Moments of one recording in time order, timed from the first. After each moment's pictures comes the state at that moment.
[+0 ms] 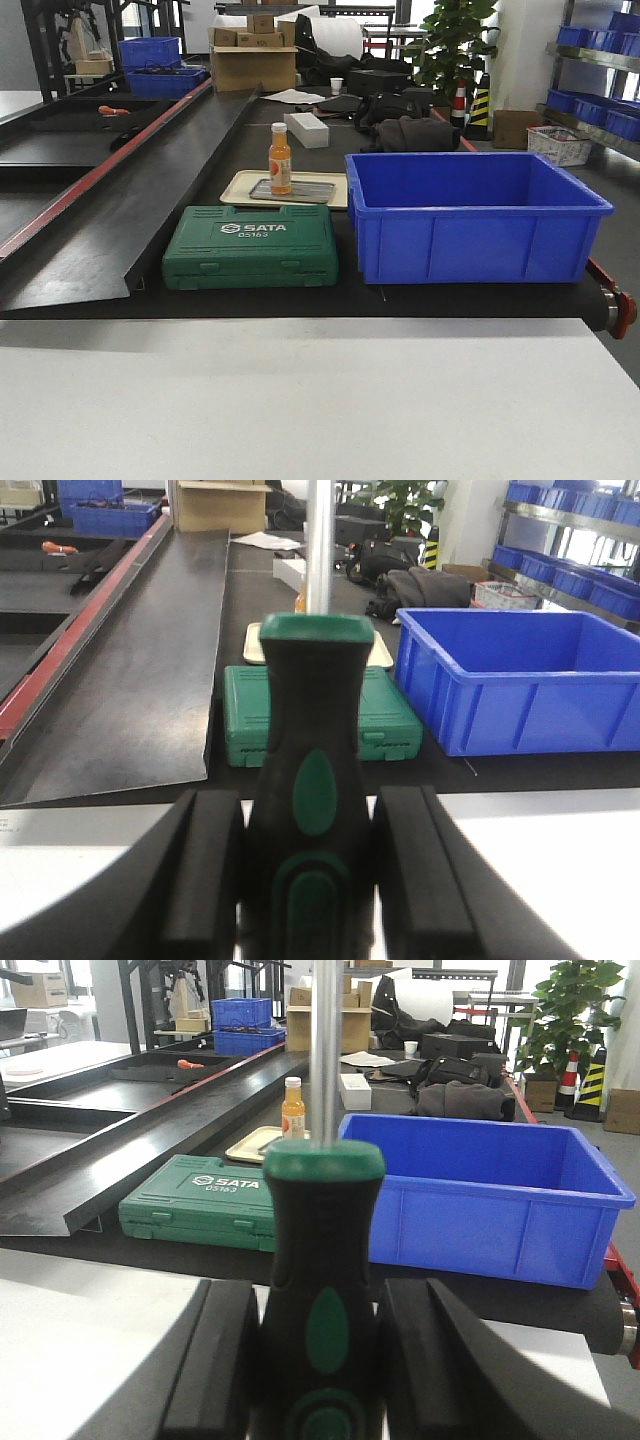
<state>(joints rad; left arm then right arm) -0.09 0.71 -1.02 -0.12 0.55 -0.01 0.11 0.58 -0.91 0.18 0.51 -0.18</state>
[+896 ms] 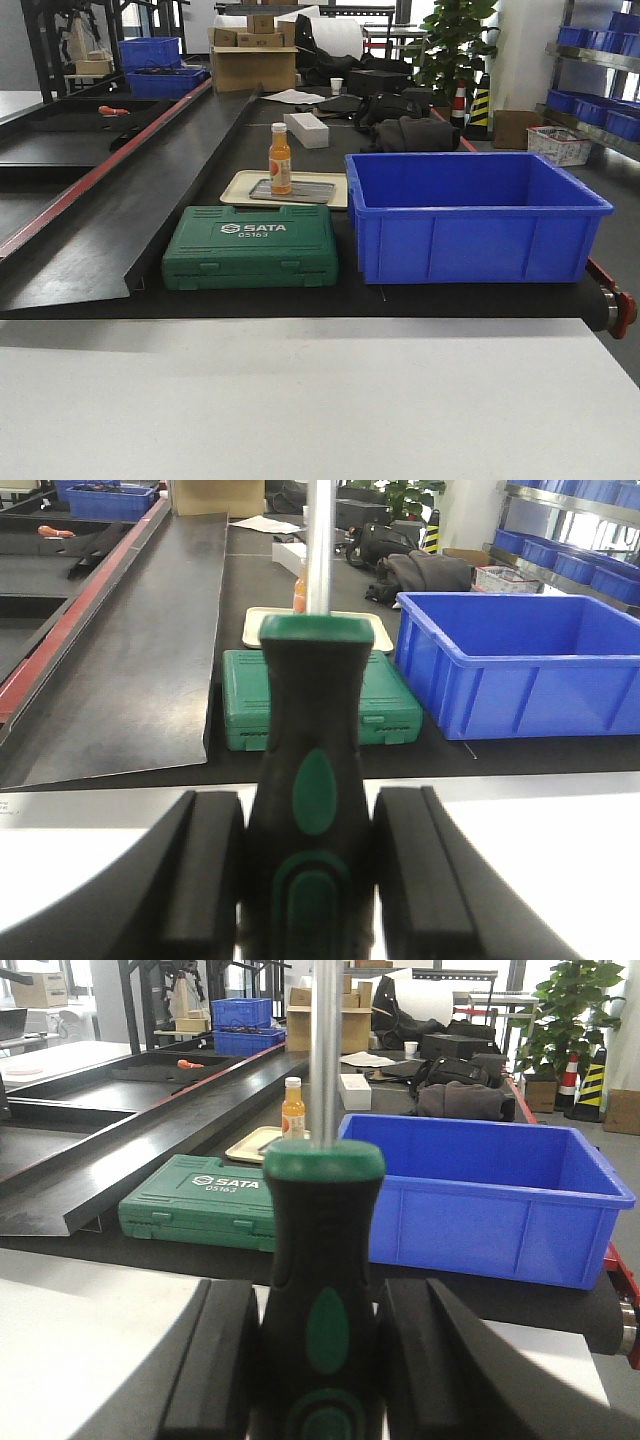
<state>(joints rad) -0.09 0.71 -1.02 -0.12 0.58 -0.01 0.11 0.58 -0.91 0.18 0.51 -0.18</state>
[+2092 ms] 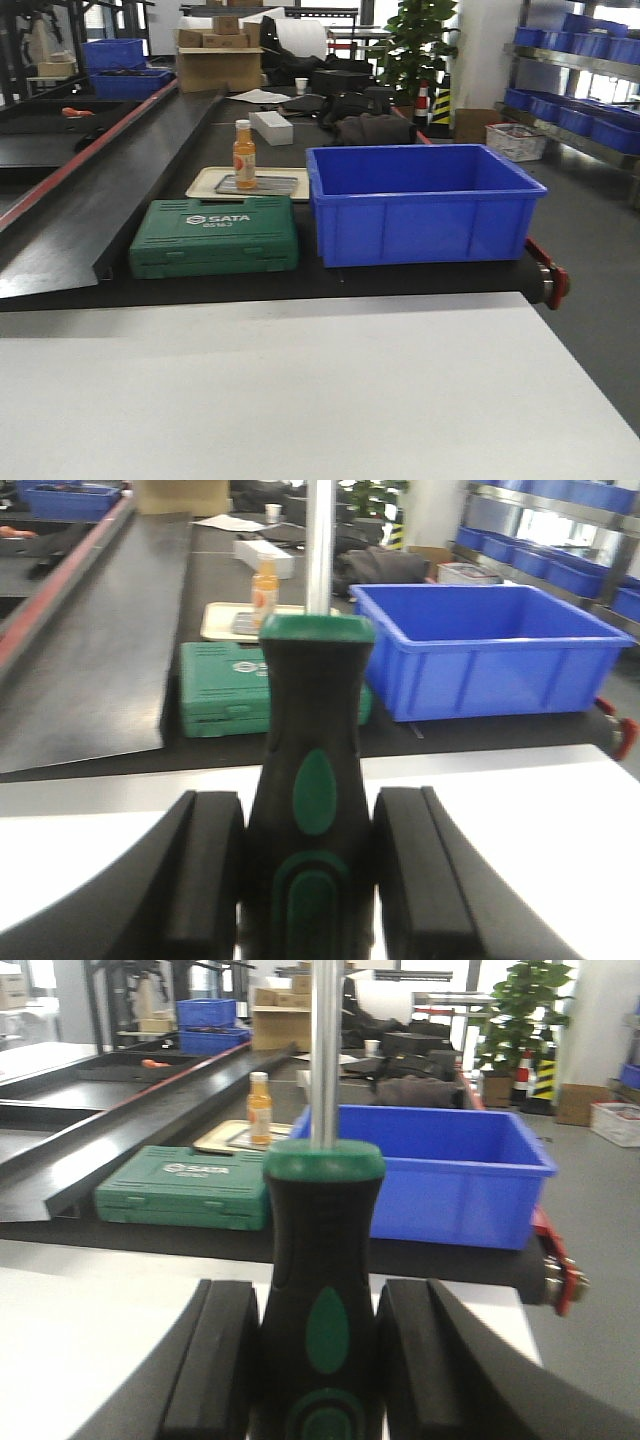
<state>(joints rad) -0.09 0.71 -1.02 -0.12 0.58 -0.01 0.11 0.58 -0.91 0.19 0.51 -0.18</state>
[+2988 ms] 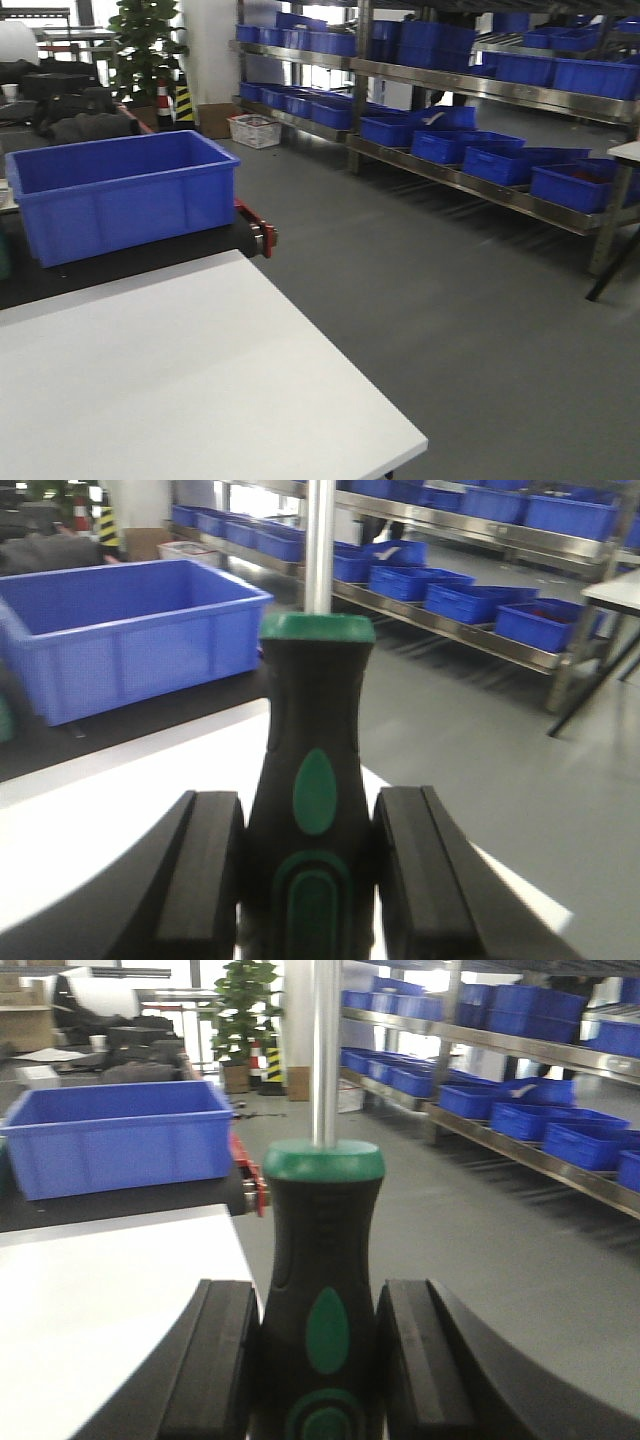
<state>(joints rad) -0.09 0.71 -1.02 -0.12 0.58 -0.01 0.11 0.58 -0.91 0.19 0.51 -0.18</state>
